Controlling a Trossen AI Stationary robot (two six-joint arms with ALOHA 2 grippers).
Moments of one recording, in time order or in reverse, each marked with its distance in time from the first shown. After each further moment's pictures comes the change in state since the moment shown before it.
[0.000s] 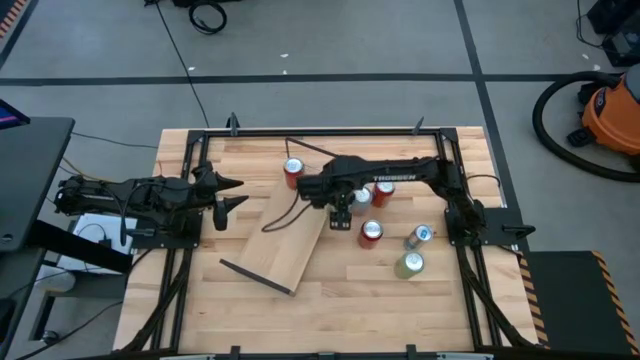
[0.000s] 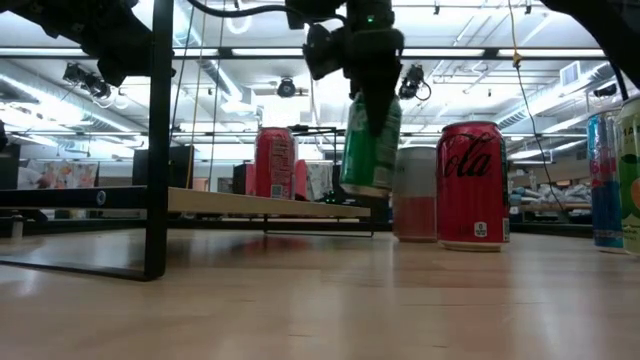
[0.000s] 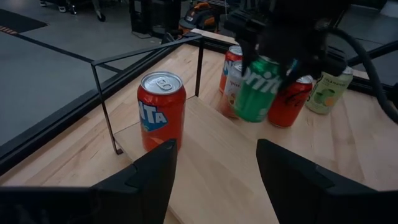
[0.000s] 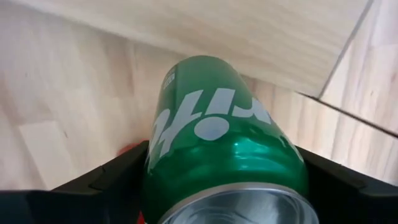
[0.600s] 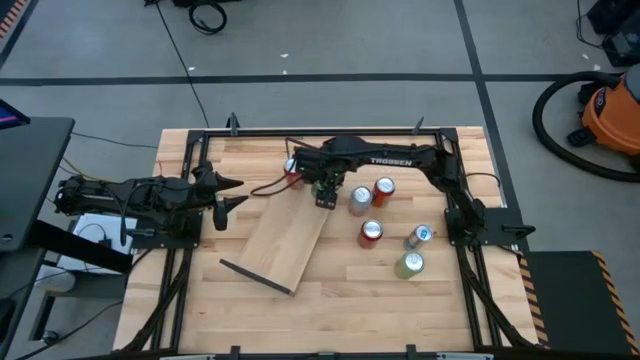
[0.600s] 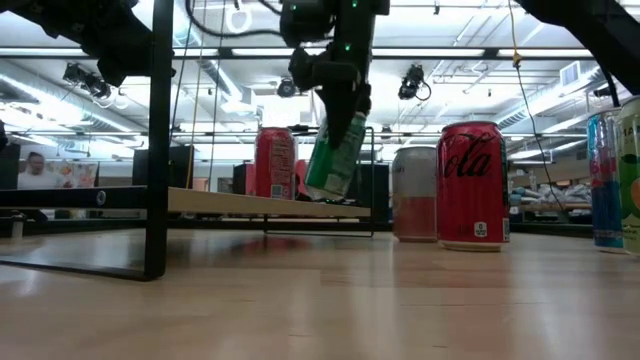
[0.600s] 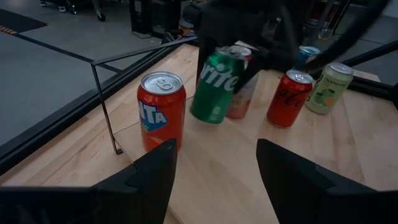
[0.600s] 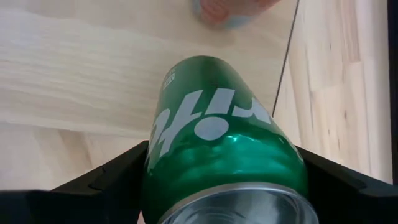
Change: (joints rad) left arm 0.000 0.000 0.000 0.000 0.000 0.000; right arm -0.135 0.014 0.016 0.189 0.012 -0.017
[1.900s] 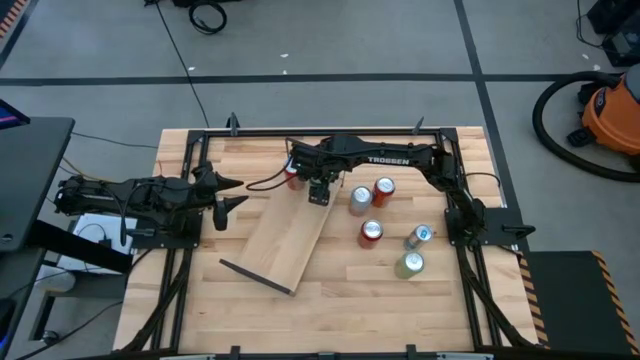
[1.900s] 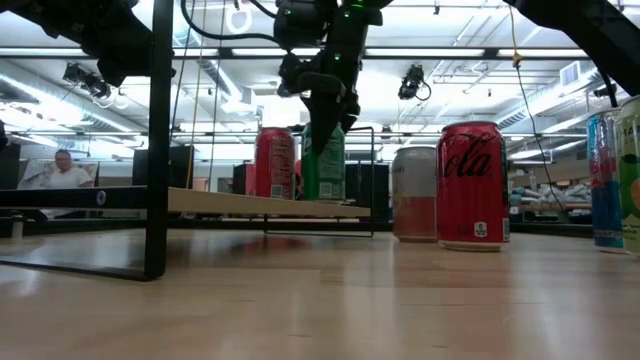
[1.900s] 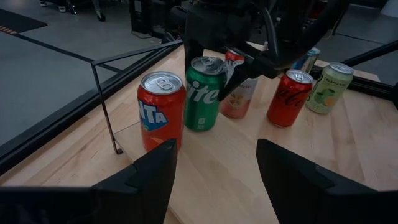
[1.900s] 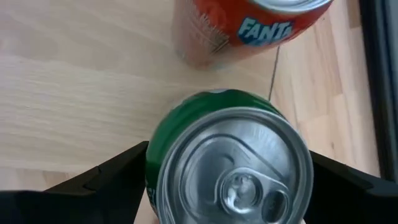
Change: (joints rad) left arm 0.000 0.000 0.000 -0.001 0.000 0.000; right arm -0.017 0.020 -0.004 0.122 0.037 -0.036
